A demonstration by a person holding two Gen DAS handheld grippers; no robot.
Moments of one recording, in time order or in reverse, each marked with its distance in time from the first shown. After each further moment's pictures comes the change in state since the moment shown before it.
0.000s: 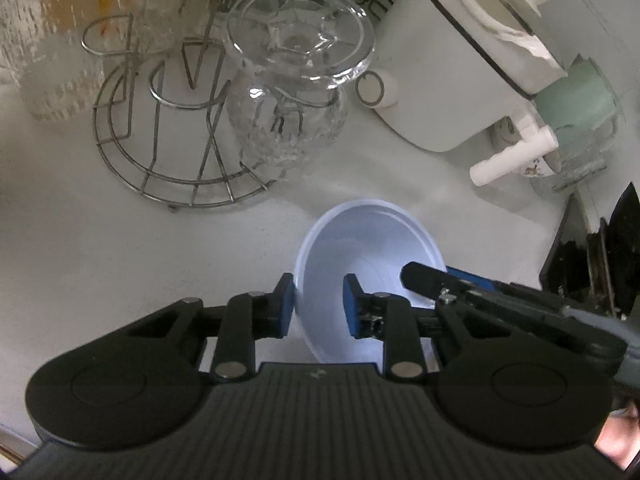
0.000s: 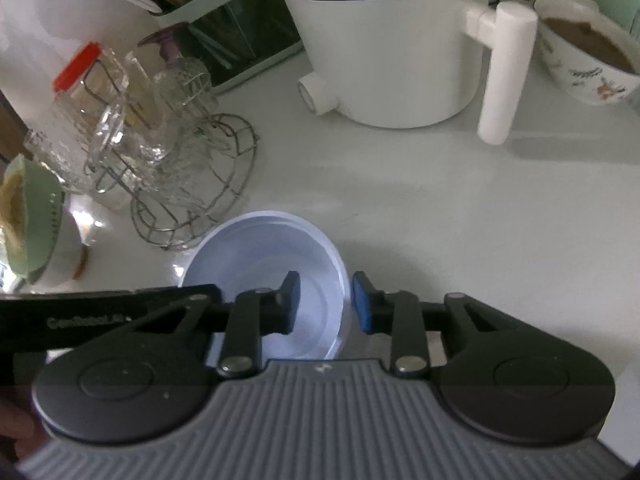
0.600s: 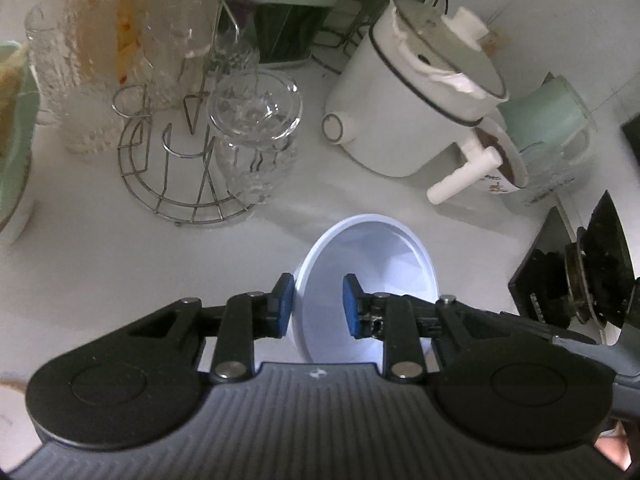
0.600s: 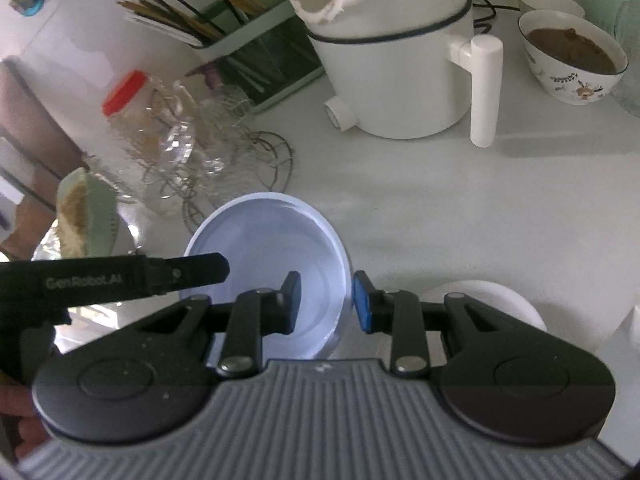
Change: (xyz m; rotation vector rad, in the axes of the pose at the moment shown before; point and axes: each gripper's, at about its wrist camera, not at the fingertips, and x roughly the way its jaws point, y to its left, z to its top) left arm -0.076 -0.037 -0.013 0.020 -0.089 0.017; right arm -0.063 0.001 -0.011 0.022 -0.031 0.086
